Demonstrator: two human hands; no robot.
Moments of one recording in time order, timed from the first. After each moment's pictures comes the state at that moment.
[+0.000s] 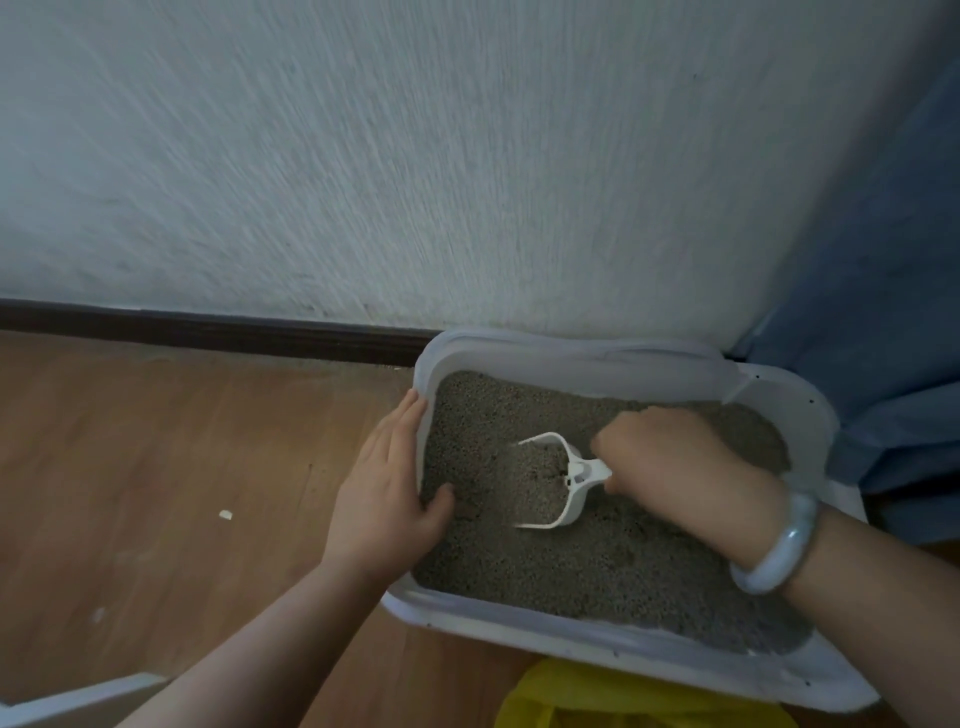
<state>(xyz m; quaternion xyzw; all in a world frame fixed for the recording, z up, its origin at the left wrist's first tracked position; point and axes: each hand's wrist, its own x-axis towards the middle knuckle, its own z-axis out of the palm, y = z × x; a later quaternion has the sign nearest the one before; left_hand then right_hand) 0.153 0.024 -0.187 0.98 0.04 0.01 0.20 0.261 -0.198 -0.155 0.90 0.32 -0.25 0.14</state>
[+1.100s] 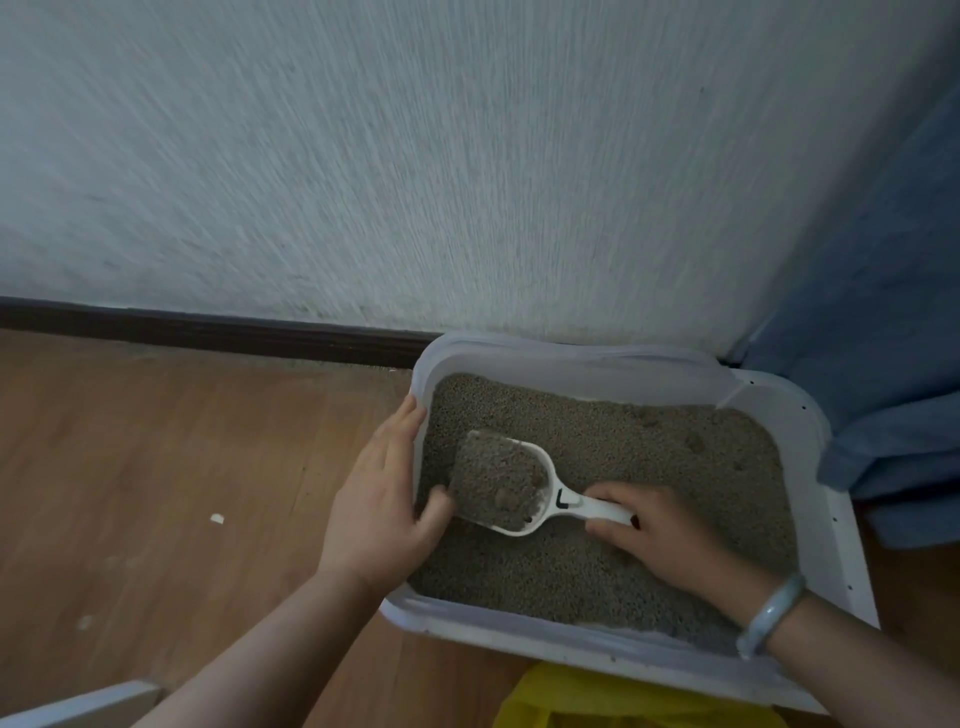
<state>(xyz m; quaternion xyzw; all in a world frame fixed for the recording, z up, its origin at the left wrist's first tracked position) 0.153 0.025 -0.187 0.97 0.04 0.03 0.25 0.216 -0.249 -0.241 0.89 0.19 -0.27 -0.31</state>
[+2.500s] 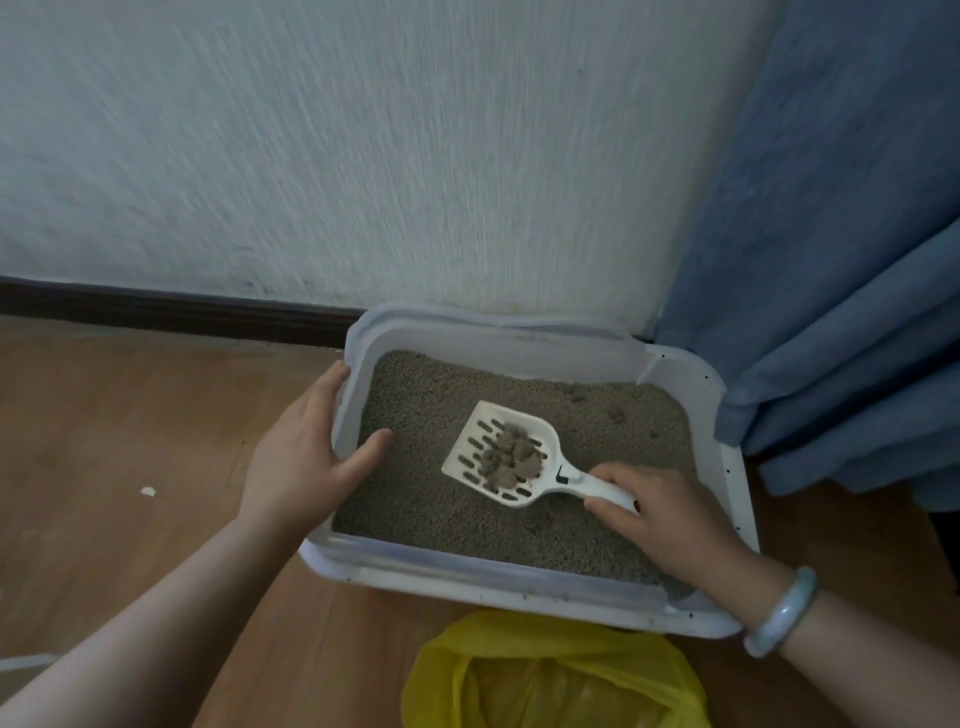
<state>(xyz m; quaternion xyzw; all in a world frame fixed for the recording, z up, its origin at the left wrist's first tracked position) 0.148 0.018 -0.186 0.97 0.09 0.07 0.20 0.185 -0.313 -0.204 0.94 0.19 -0.17 -0.24</state>
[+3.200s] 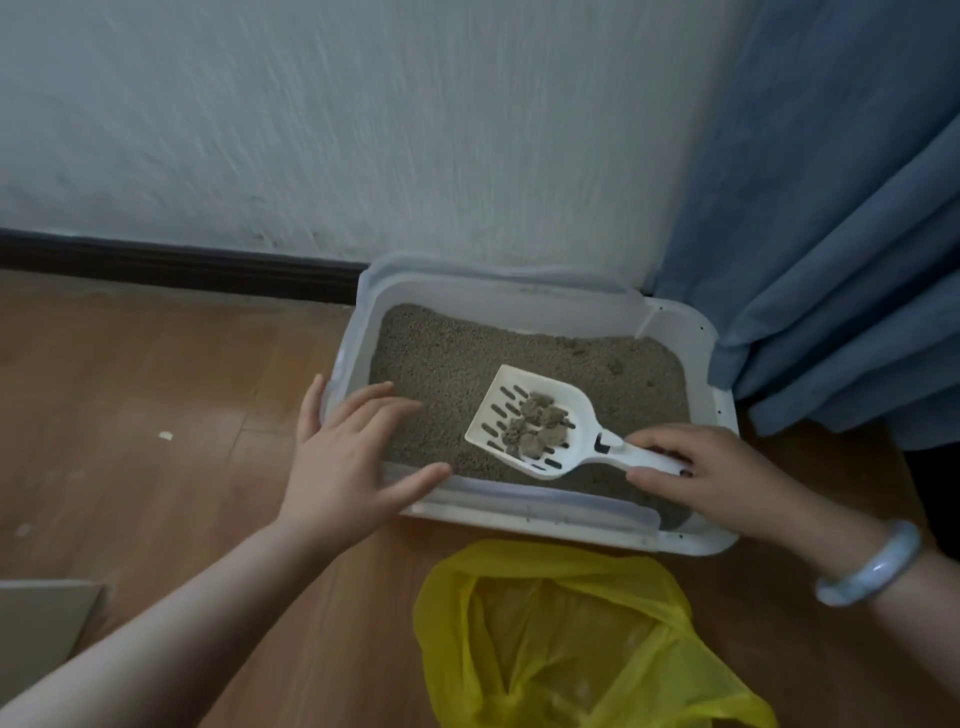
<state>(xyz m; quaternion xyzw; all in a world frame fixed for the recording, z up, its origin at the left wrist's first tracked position) 0.089 -0.015 -0.188 0.99 -0.04 0.06 0.15 0.165 -0.344 -0.171 0.89 0.20 -0.25 -0.33</state>
